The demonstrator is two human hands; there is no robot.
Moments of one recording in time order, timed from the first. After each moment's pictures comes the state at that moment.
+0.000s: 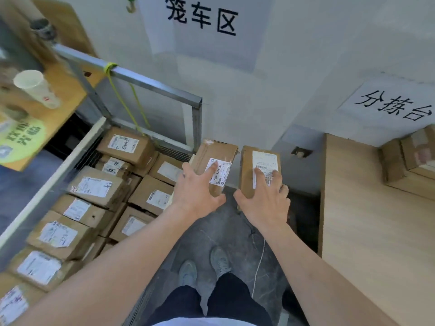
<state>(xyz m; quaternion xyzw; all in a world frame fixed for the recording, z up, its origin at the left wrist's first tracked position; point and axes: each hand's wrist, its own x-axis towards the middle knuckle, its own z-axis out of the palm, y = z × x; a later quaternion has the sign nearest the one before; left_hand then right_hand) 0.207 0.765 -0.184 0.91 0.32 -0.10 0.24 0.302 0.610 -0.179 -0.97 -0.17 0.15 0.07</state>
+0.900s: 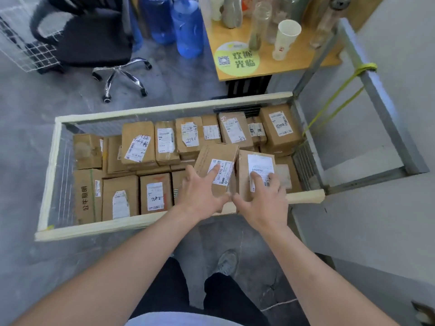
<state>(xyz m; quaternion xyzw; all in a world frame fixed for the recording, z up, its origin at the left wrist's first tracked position) -0.025 0.780 -0.225 0.59 0.74 -0.01 0.32 0.149 0.779 -0.230 -0.73 -0.64 0.24 -0.02</state>
